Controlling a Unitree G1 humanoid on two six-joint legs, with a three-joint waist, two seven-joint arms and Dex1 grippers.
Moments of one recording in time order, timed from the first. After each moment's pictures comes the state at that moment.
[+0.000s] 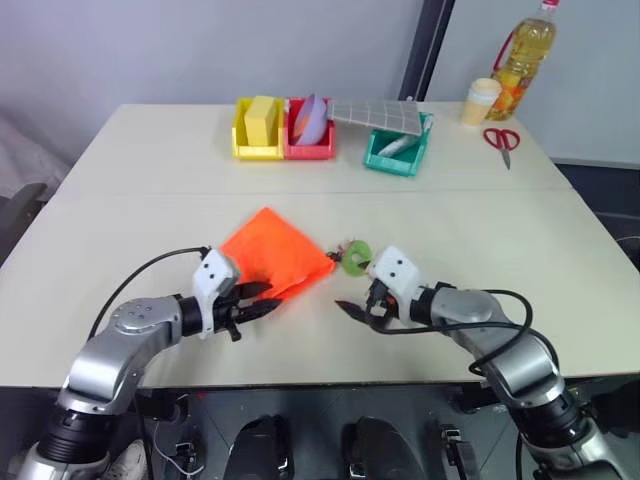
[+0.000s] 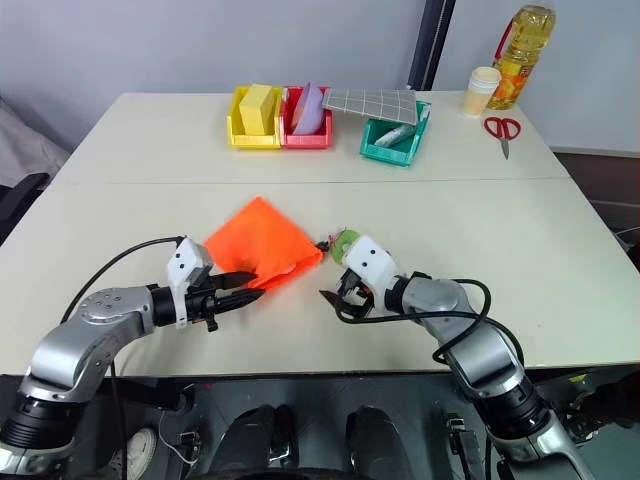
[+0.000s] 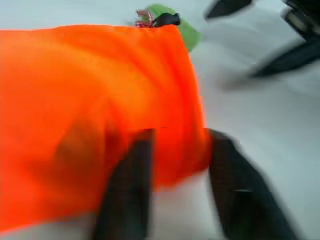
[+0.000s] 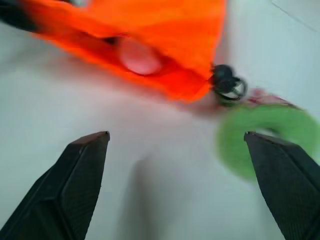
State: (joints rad) left arm -0.13 0.66 0.01 -0.32 -0.46 0.62 -0.86; right arm -0.30 -0.54 0.25 -0.38 0.15 0.70 0.60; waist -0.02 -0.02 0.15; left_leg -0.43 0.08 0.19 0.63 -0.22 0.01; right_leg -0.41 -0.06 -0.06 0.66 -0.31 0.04
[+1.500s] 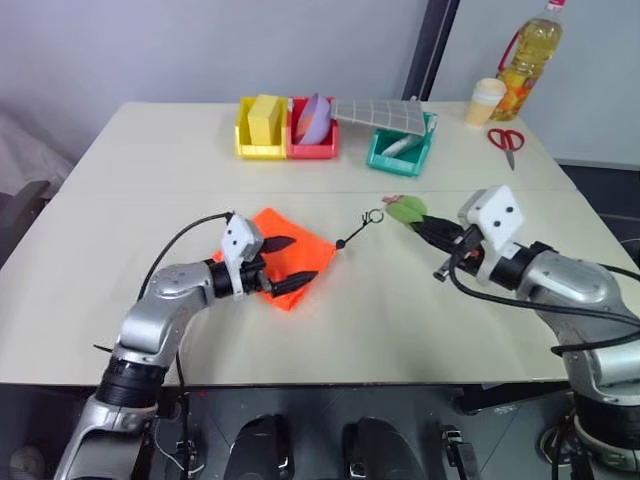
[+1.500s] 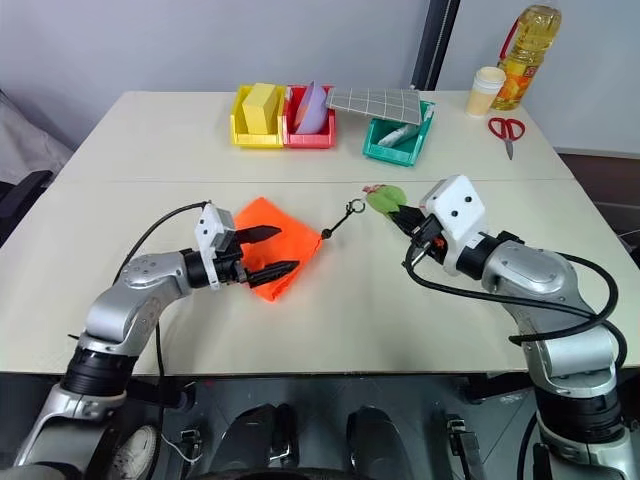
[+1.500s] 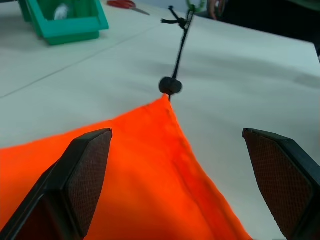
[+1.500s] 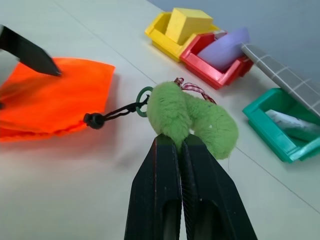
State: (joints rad) left arm -0.42 0.46 -0.07 -0.03 -0.43 0.42 -0.92; right arm -0.28 -0.66 -0.16 -0.58 0.35 0.71 0.64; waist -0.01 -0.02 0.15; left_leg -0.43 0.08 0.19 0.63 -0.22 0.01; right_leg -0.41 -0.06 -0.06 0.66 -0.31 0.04
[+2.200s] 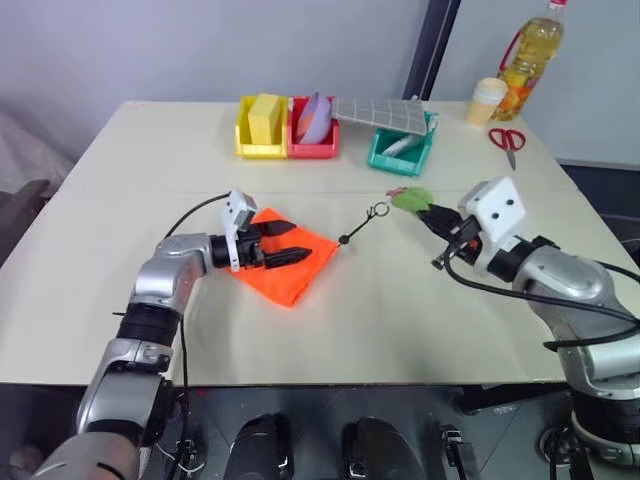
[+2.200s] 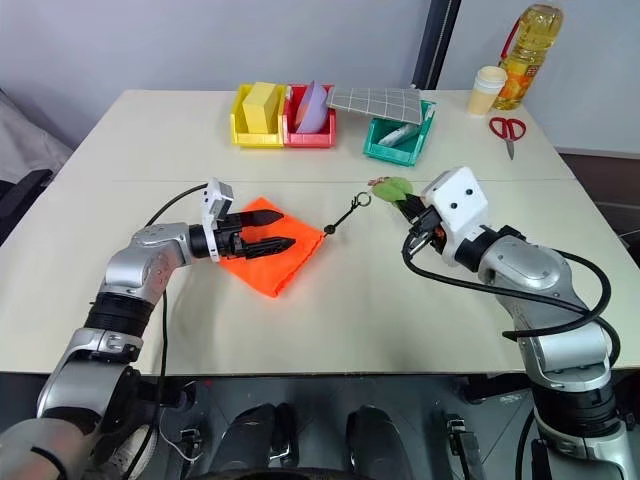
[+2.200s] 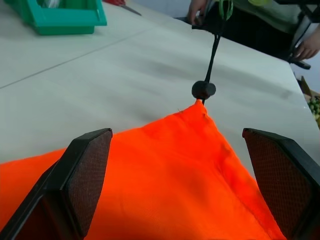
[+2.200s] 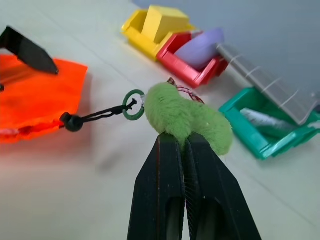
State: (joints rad) left arm -0.68 0.43 -0.05 0.42 -0.42 0.36 -1.14; right arm -0.30 -0.66 -0.13 -0.55 0.30 0.67 0.54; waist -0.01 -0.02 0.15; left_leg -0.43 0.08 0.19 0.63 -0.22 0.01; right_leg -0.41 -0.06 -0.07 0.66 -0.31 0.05
